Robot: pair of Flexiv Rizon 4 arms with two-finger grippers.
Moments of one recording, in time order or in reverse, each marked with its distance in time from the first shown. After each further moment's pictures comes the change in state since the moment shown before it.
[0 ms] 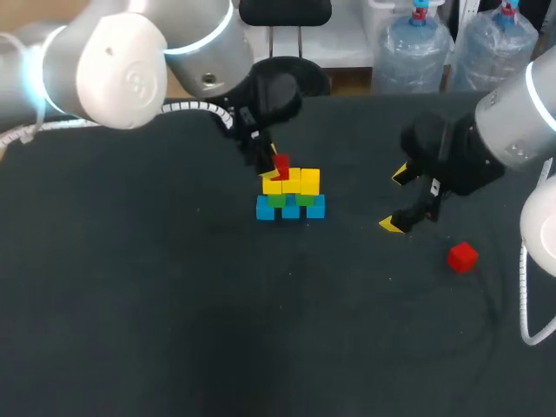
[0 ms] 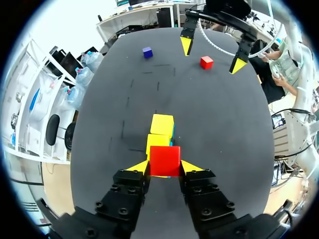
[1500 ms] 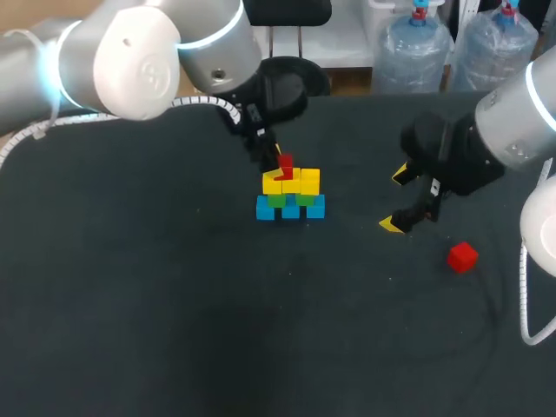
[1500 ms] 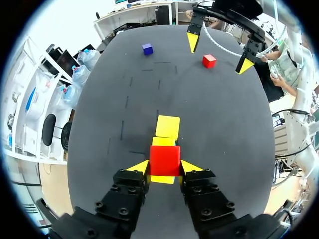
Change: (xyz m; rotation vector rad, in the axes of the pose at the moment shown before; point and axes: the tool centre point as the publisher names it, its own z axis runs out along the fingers) left arm -0.003 0.009 0.011 0.032 0.017 0.003; right arm 0.000 0.000 0.000 0.000 0.000 0.000
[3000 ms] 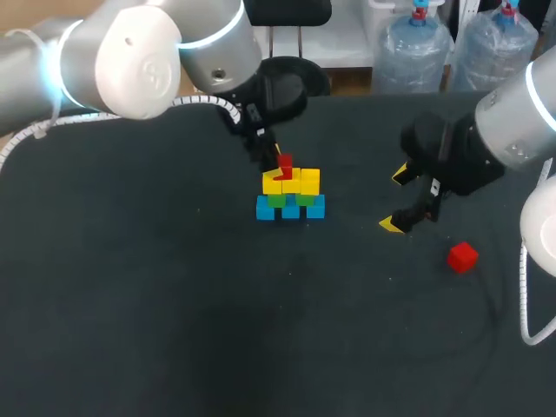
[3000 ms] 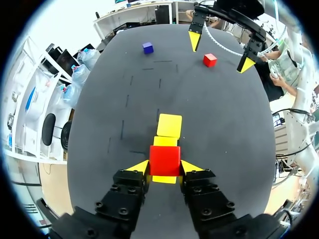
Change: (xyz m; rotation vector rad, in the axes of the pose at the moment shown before) left arm 0.002 0.002 0.002 0.003 0.004 0.000; right arm 0.000 0.000 0.000 0.000 0.000 0.000
